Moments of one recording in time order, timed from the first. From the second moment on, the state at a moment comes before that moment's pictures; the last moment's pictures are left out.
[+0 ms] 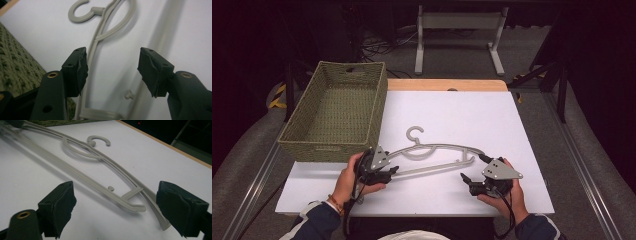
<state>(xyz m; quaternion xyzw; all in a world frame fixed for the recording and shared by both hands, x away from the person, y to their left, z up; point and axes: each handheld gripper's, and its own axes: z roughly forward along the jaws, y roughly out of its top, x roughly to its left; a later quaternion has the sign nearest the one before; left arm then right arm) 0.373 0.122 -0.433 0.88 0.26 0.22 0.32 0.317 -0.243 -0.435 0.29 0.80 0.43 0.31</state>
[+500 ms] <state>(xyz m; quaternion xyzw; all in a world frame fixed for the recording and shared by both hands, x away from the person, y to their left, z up) 0.402 0.097 -0.446 0.90 0.30 0.18 0.28 0.318 -0.241 -0.437 0.29 0.81 0.41 0.29</state>
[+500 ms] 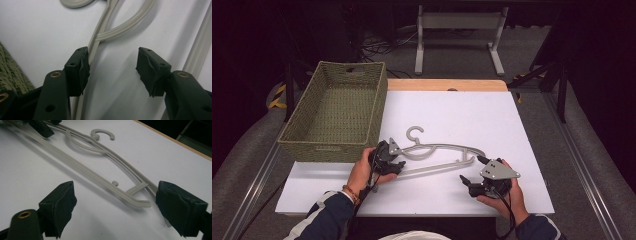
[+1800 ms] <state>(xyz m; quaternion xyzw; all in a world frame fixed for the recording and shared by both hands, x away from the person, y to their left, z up) 0.417 0.084 -0.437 0.93 0.25 0.10 0.24 0.324 -0.245 -0.438 0.31 0.81 0.42 0.25</state>
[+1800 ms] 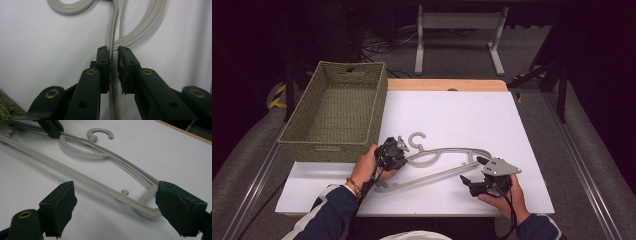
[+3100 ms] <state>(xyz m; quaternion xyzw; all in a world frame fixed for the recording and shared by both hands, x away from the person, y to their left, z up) 0.405 0.073 -0.433 0.92 0.20 0.22 0.26 0.326 -0.253 -0.433 0.33 0.80 0.42 0.26</state>
